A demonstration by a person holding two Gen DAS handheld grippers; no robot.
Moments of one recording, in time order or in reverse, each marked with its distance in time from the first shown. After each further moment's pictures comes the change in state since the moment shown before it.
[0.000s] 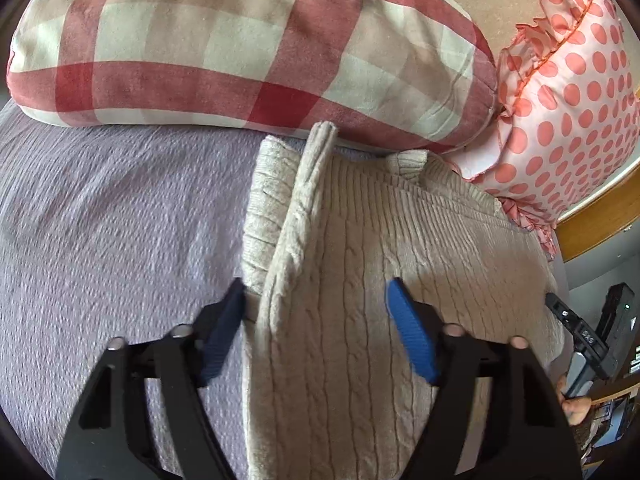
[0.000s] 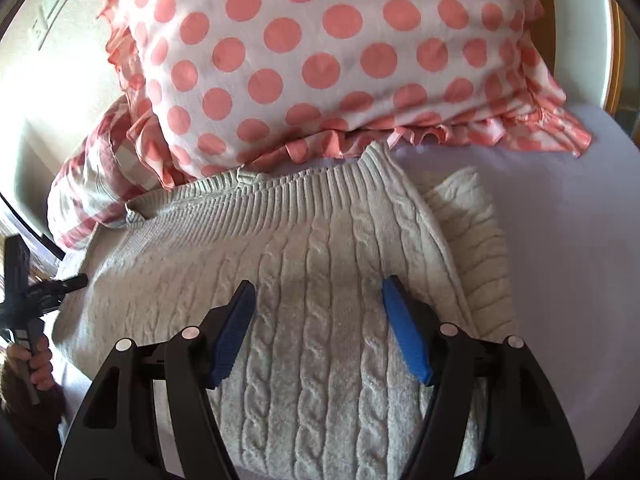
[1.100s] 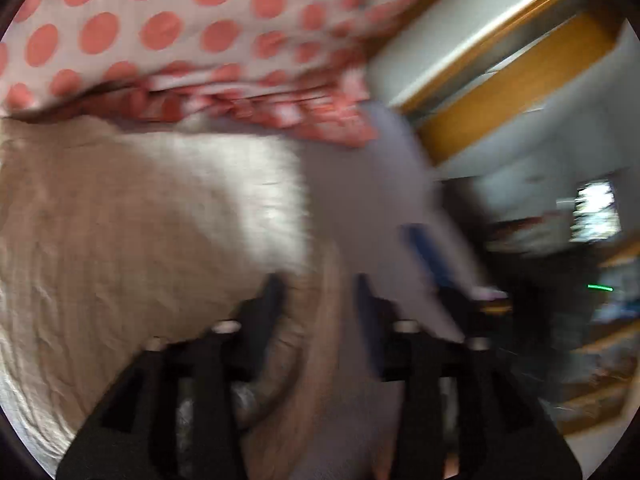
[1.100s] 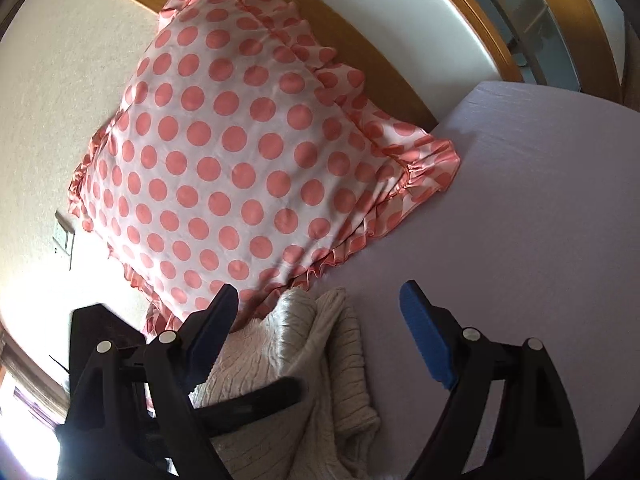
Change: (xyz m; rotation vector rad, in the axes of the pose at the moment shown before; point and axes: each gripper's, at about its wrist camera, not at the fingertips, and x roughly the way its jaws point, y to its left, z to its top) left arm 0.085 -0.363 -0.067 0.304 0.257 -0.501; right arm -0.093 -0.140 -0.005 0.457 -0.417 0.192
